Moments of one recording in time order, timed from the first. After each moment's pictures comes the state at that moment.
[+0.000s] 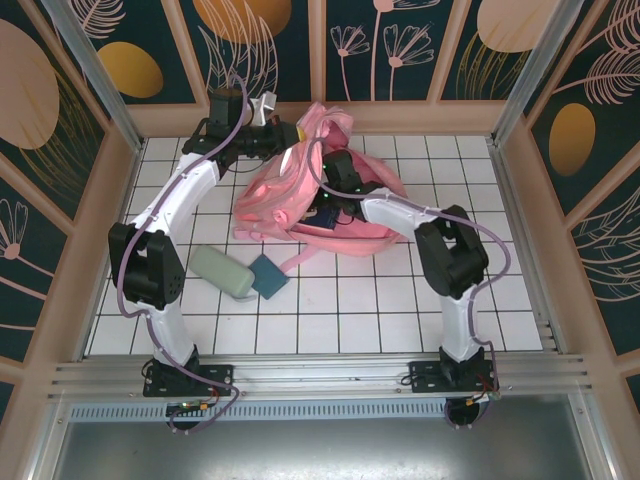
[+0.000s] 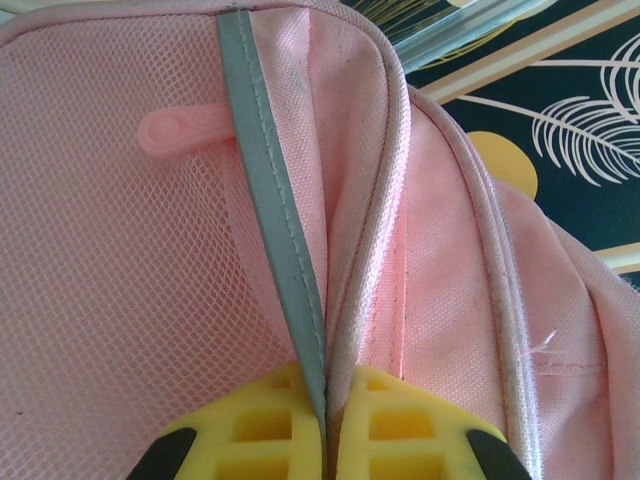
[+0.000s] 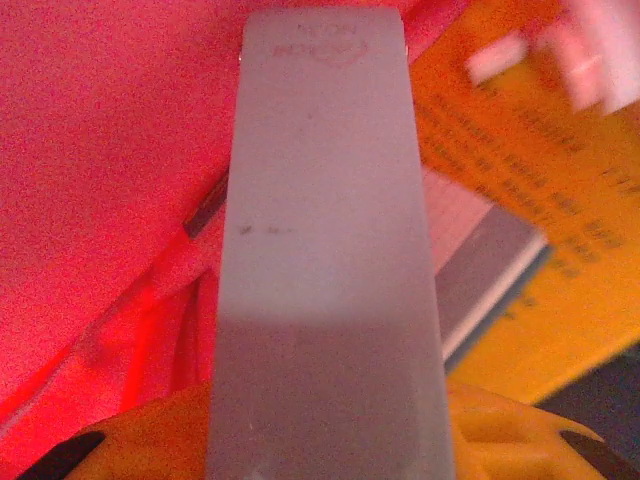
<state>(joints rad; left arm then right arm) -0.29 1.87 1.76 -0.35 0.75 -0.73 0.62 2.03 1.47 -0.10 -0.27 0.43</state>
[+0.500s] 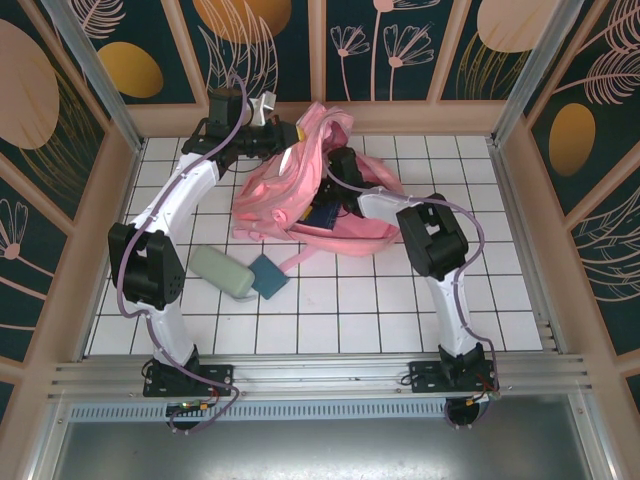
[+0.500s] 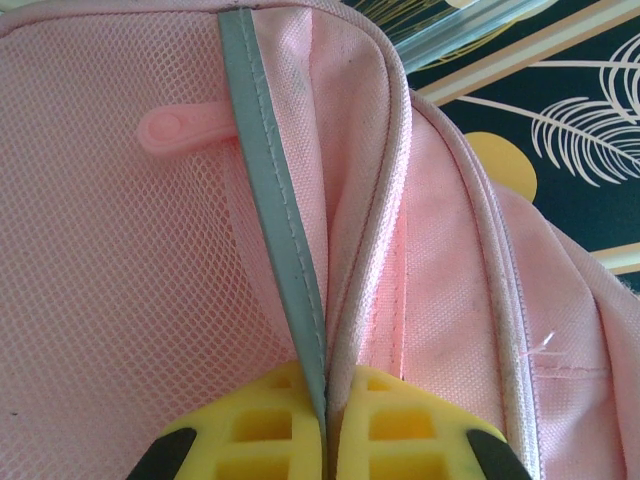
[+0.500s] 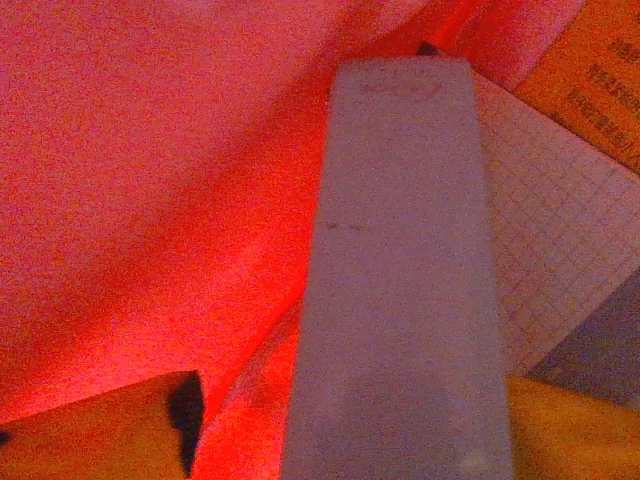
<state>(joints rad) -0.29 1.87 1.76 -0.35 0.75 -0.73 0.55 2.23 1.56 0.19 -0.71 0.81</state>
